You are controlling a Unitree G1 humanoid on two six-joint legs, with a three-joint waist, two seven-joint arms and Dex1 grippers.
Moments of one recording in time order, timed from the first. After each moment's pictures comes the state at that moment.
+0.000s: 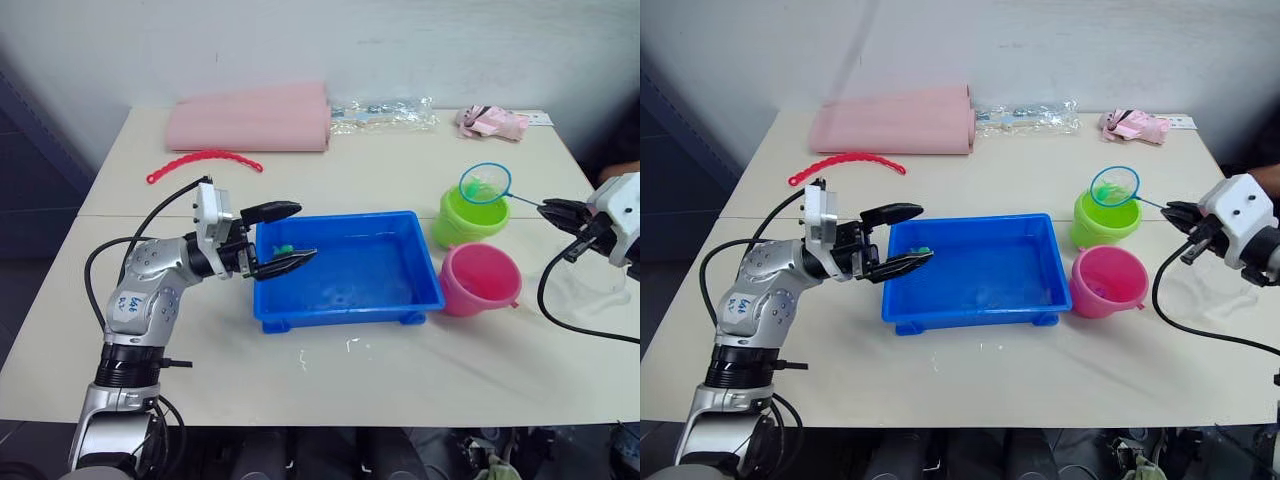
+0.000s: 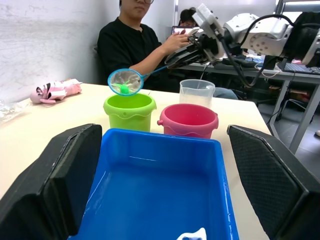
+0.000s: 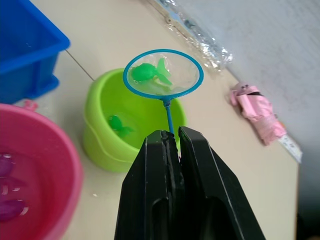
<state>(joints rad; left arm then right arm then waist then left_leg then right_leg) -0.51 0.47 0.06 -0.02 -0.55 0.26 -1.04 -0.44 -0.98 -0.28 0.39 0.14 -0.10 0.92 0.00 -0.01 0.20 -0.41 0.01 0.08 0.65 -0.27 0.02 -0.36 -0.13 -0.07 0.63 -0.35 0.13</state>
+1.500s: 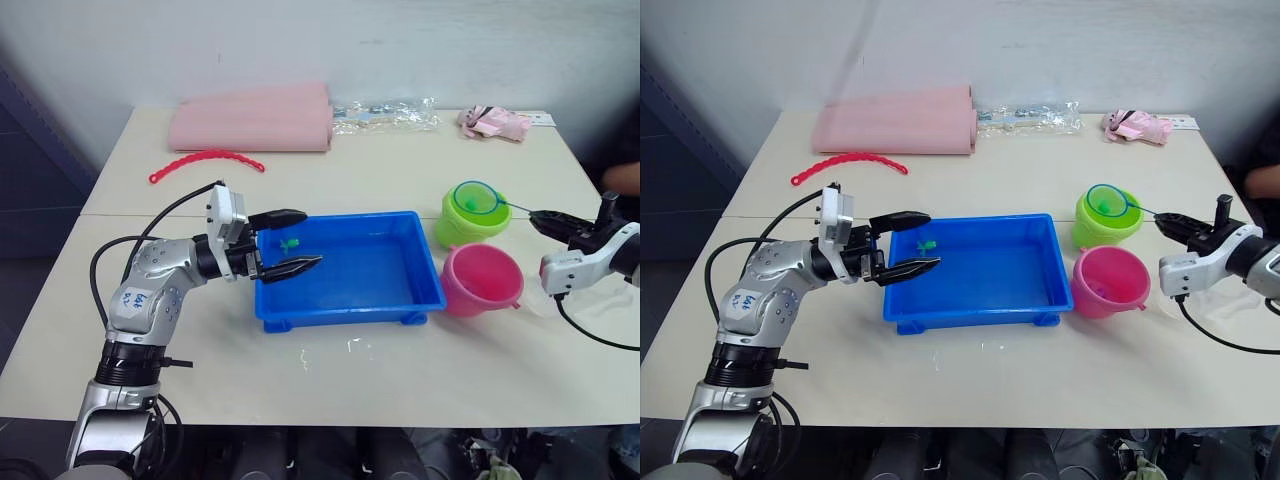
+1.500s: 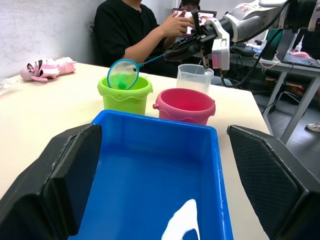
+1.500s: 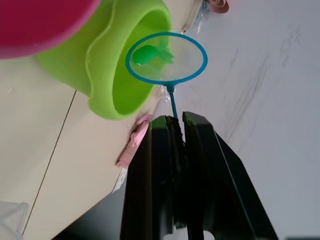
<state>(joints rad) -0.53 0.49 0.02 -0.03 -0.53 0.34 -1.02 -0.56 -1.26 0.15 0.67 -0.84 -0.90 -0.04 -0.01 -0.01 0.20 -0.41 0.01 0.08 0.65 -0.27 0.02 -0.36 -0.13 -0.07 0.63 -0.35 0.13</state>
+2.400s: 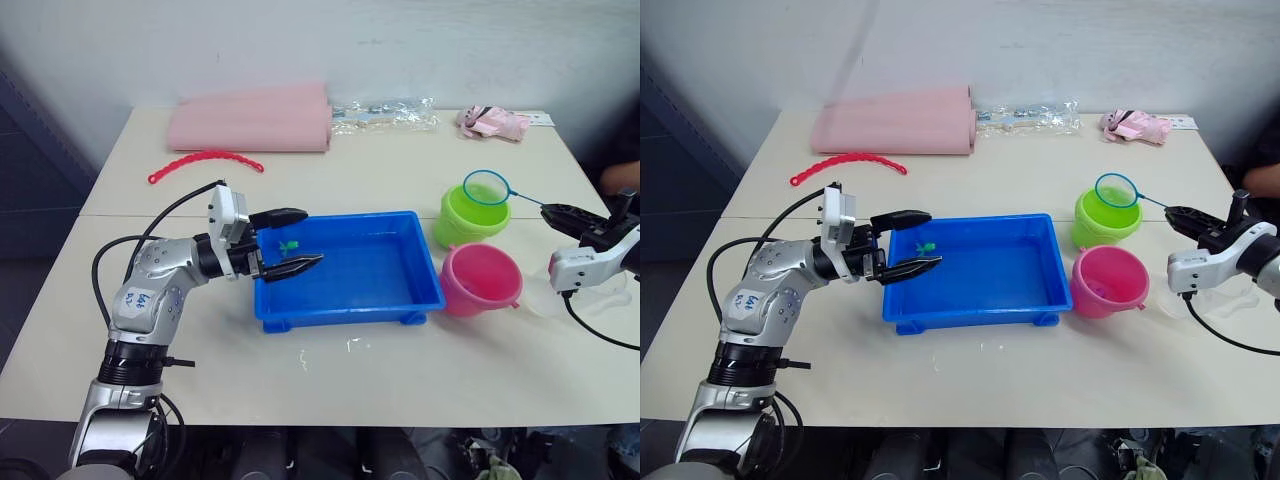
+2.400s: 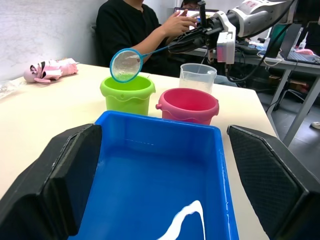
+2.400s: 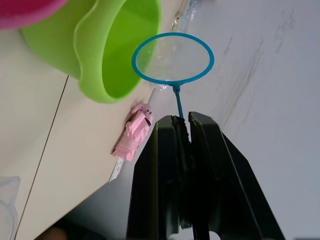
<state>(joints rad) -0.53 0.48 0.02 -0.02 -0.51 0.32 -1.01 -0.49 -1.30 0.14 0.63 -0.77 -0.87 -0.08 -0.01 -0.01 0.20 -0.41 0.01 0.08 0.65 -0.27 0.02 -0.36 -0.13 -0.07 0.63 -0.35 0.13</state>
